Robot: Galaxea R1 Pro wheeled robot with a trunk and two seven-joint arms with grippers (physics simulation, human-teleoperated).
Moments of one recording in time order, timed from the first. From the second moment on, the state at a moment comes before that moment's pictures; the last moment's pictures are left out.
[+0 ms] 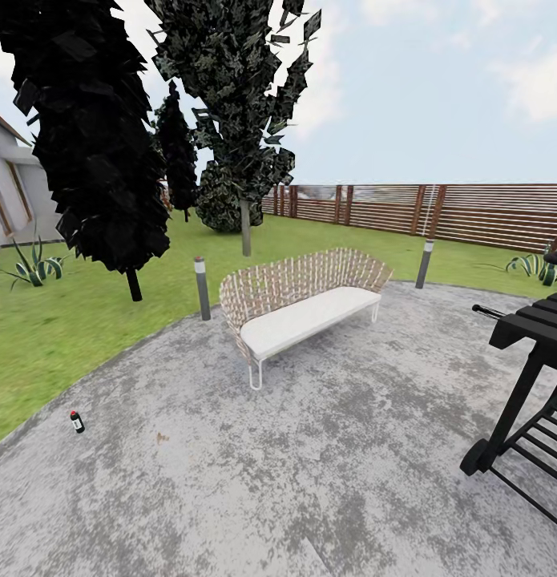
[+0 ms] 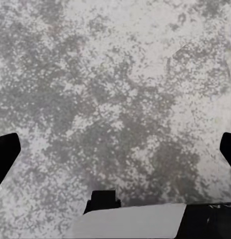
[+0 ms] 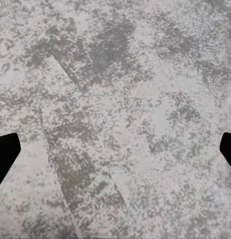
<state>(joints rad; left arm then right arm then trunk) -0.04 0.00 -0.01 -0.28 0.00 -0.30 -0.01 -0.02 -0.08 -0.01 -0.52 0.00 -0.21 0.00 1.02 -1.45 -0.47</state>
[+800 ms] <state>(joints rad) -0.11 0.02 0.02 -0.39 0.00 -0.36 0.01 -0.08 -0.07 0.00 -0.58 0.00 -0.22 0.01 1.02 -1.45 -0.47</state>
